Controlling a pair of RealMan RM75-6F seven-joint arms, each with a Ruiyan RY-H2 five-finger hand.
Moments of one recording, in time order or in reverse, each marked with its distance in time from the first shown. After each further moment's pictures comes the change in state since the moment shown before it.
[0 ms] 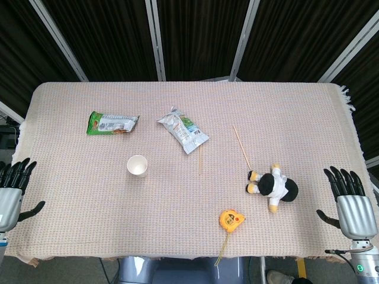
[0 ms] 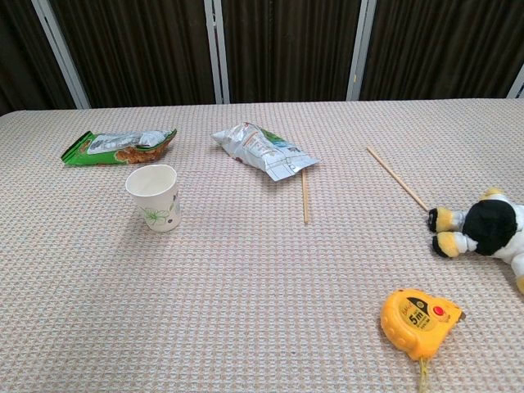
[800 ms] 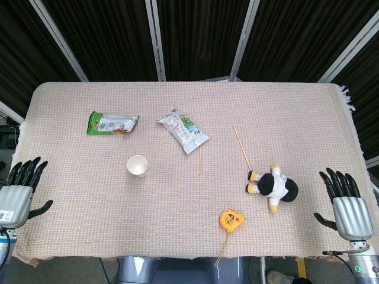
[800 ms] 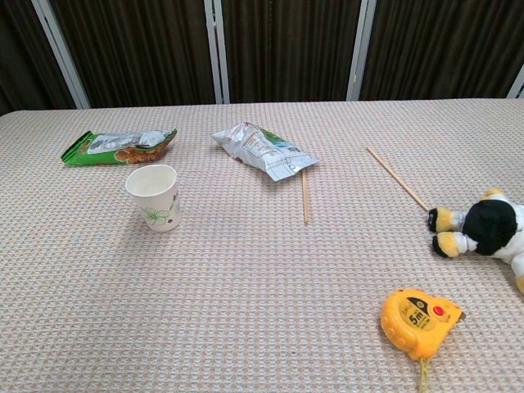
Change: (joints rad) left arm -0.041 -0.015 -0.015 -0.055 -0.018 -0.056 0.087; right arm 0.004 0.010 -0.019 -0.019 -0.003 -0.035 -0.010
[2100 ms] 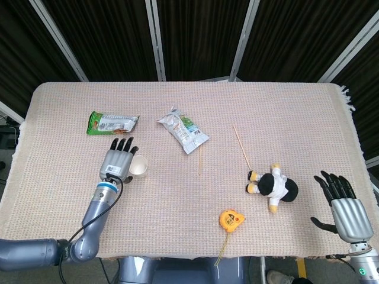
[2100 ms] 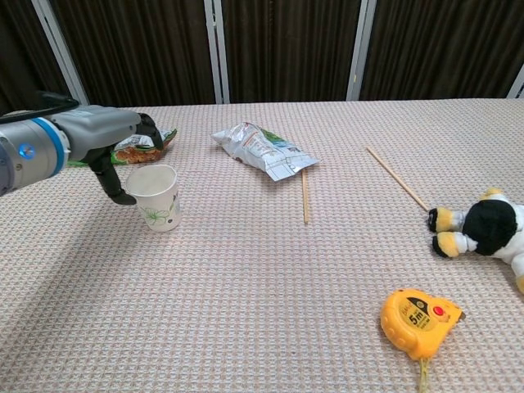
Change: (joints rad) left arm -0.660 -0.410 -0.236 -0.113 -0.935 -0.224 0.861; right arm 0.013 0.057 -0.031 -0.007 -0.046 -0.025 0.150
